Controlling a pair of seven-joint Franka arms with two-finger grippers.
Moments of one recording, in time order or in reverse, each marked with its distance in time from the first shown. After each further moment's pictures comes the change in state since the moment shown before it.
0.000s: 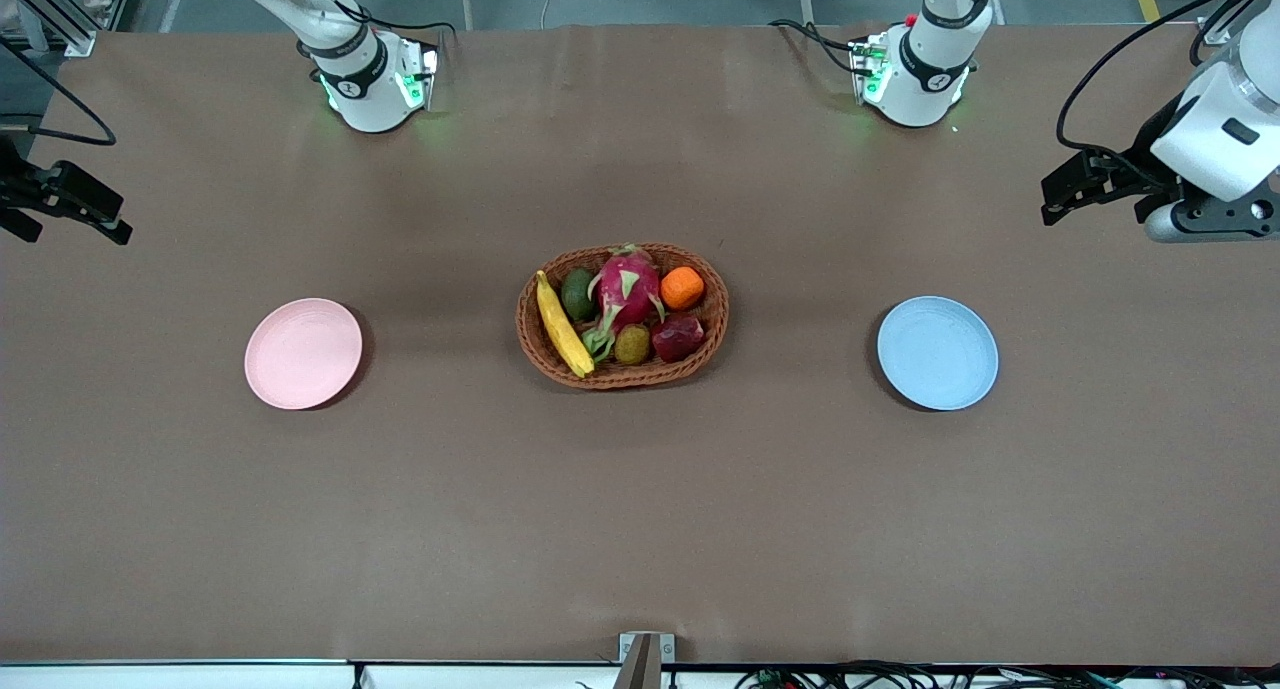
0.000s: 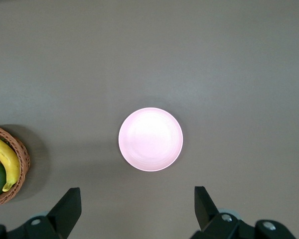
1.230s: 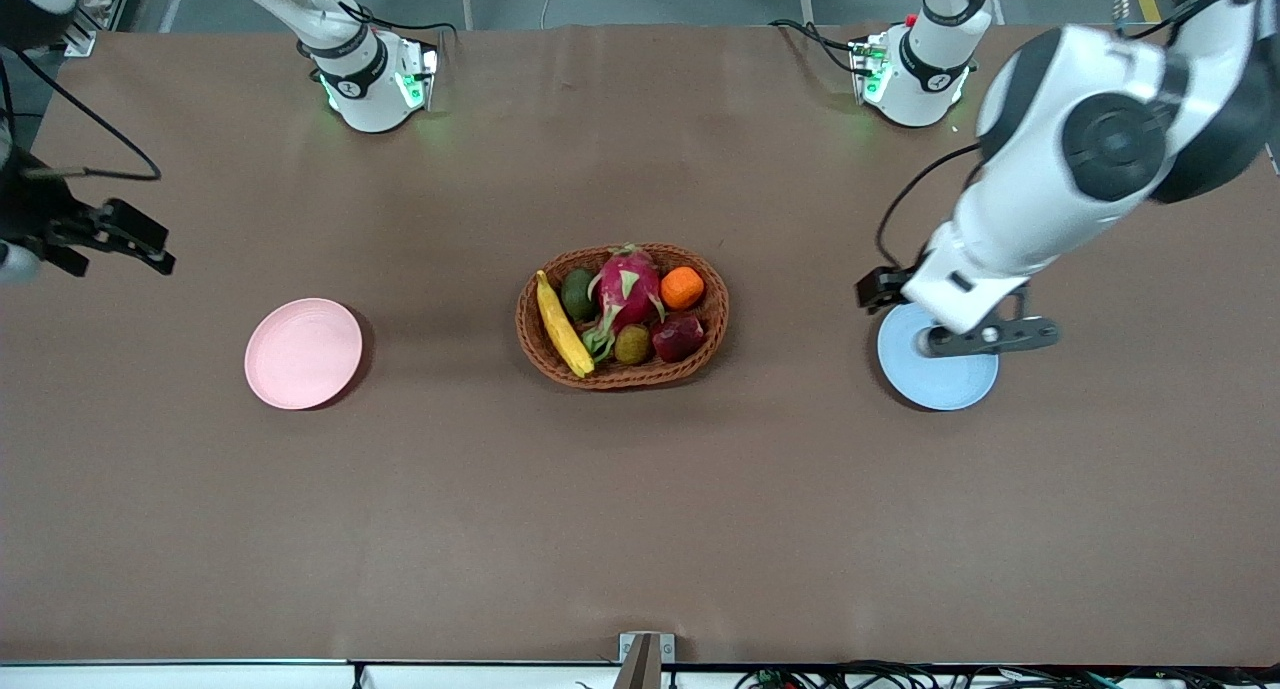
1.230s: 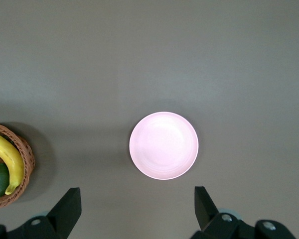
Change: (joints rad) left arm -0.226 0.282 -0.051 -0.015 -0.002 0.269 -0.388; right arm 0.050 0.105 0.007 0.000 0.016 0.055 0.001
